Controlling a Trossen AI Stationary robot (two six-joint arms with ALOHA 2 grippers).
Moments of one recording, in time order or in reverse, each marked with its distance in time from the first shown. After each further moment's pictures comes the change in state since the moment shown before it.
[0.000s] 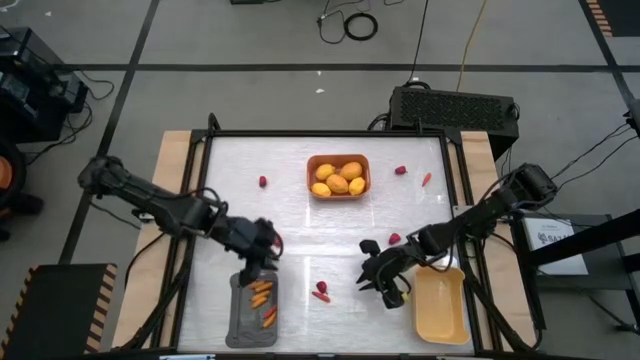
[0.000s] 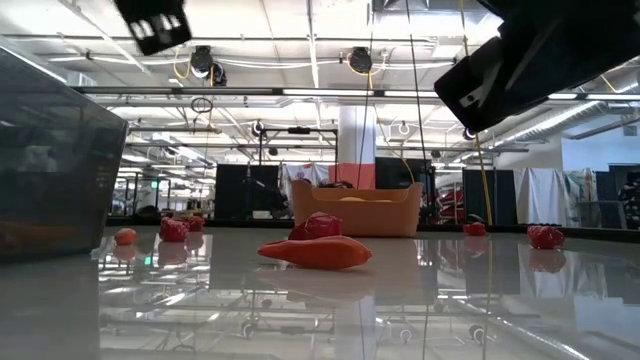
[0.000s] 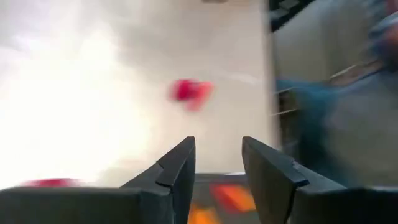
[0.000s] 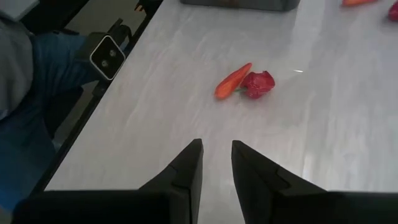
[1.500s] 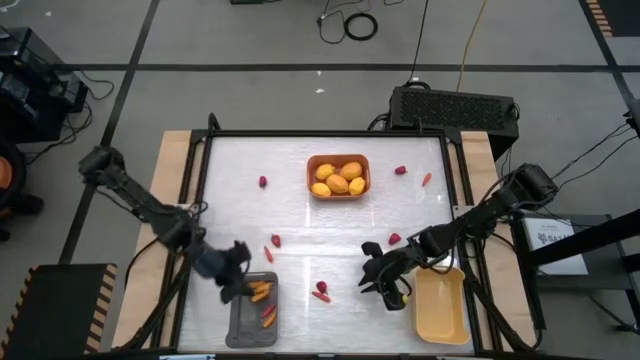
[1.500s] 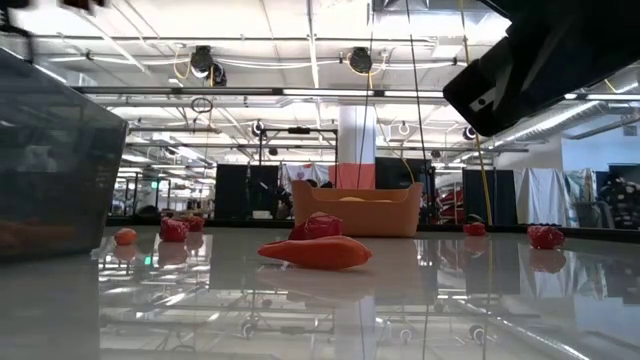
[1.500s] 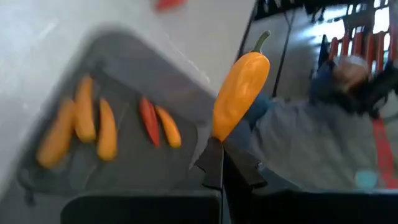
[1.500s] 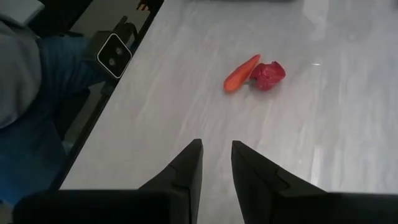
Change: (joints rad) left arm -0.324 -0.133 -0.298 0.264 -0.083 -0.758; right arm 0.018 0.000 0.000 -0.014 -0.002 0.066
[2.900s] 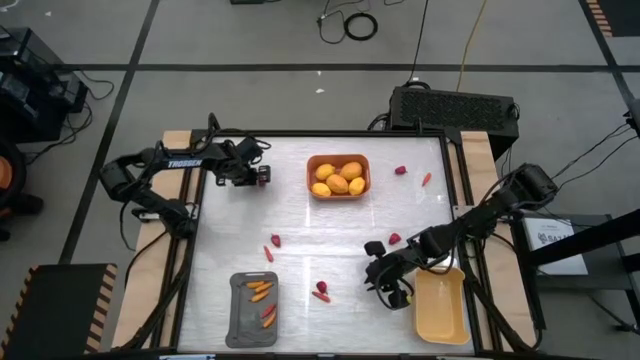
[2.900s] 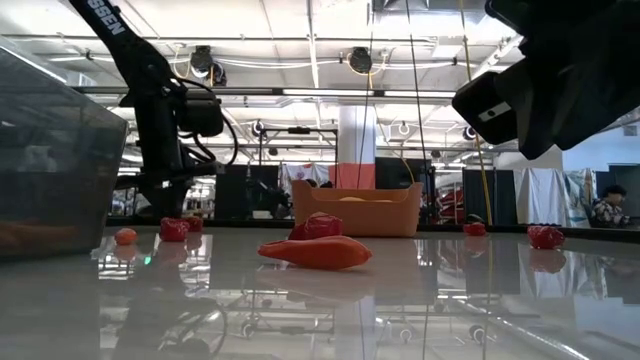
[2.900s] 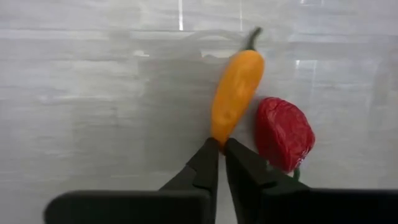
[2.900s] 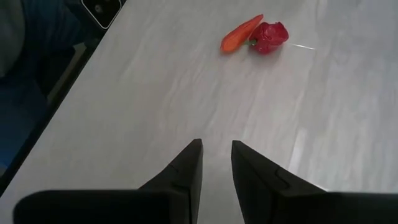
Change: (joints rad) left arm 1.375 0.368 0.000 -0.278 0.026 0.427; right arm 0.008 -0.001 0.000 -0.119 0.006 -0.091
